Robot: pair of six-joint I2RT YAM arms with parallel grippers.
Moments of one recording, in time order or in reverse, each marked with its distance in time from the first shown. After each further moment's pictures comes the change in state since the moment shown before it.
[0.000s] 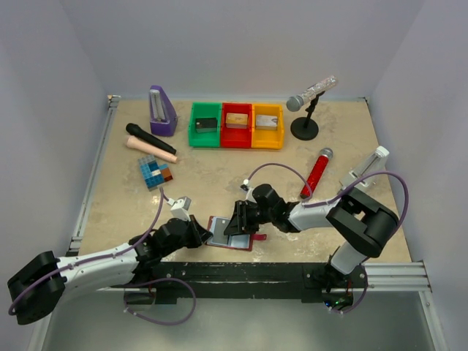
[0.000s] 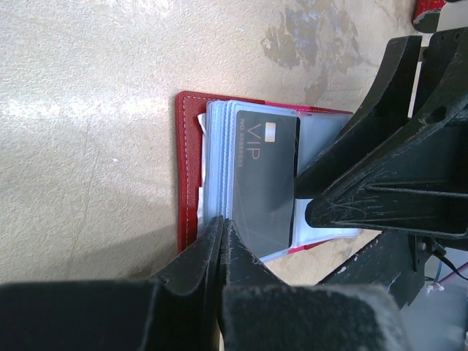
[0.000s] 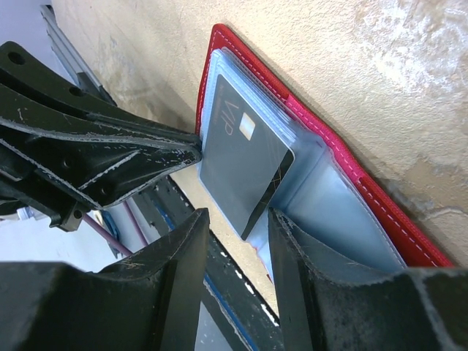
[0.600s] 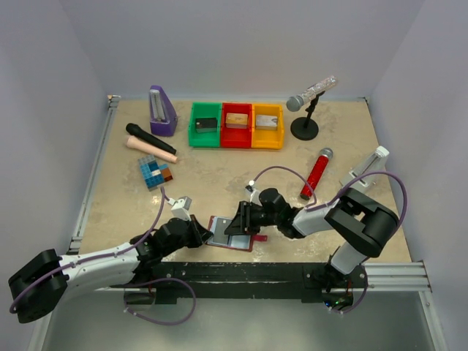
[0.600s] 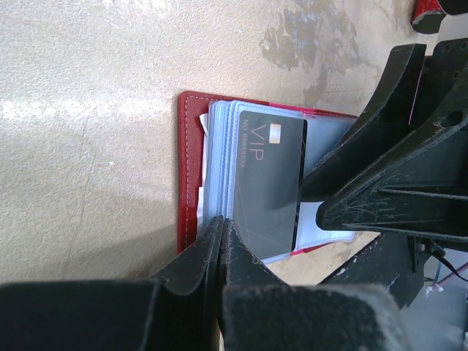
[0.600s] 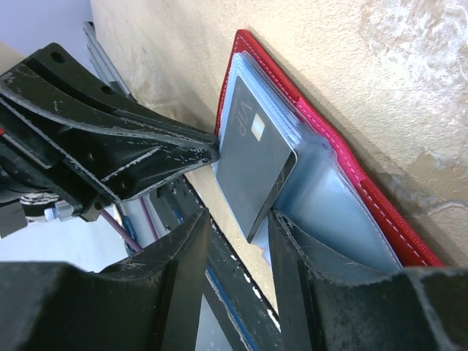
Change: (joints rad) left arm 0.000 0.029 0.000 0.030 0.001 -0.001; right arm -0.009 0.001 -0.098 0.218 -0.005 0.069
